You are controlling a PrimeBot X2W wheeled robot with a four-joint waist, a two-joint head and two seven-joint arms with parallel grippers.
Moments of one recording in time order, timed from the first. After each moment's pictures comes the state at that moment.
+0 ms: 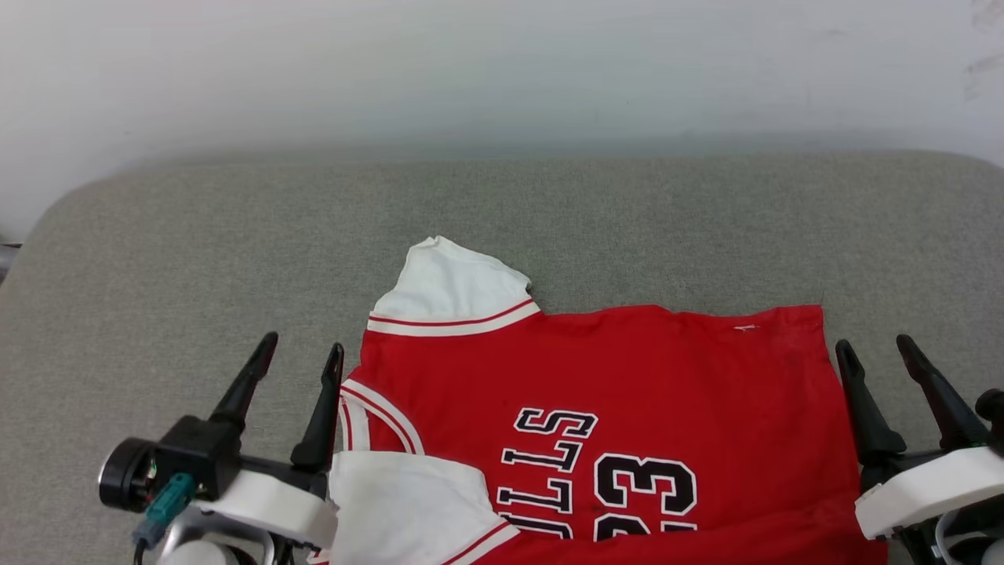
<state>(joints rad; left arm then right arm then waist) -0.07 0.46 -0.38 -0.04 -0.45 0.15 -0.26 0.00 -0.23 -0.05 -0.02 0.34 0.13 -0.02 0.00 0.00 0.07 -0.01</state>
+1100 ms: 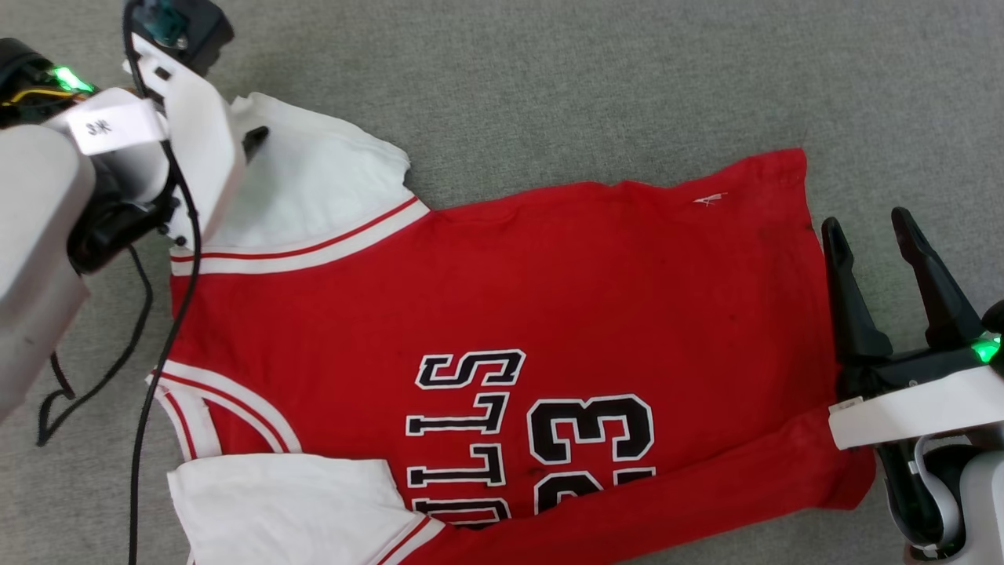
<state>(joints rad) -1.12 0.74 -0.89 0.36 -0.74 -0.13 0.57 -0.17 -0.14 -0.02 -0.12 0.28 0.13 -0.06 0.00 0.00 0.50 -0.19</state>
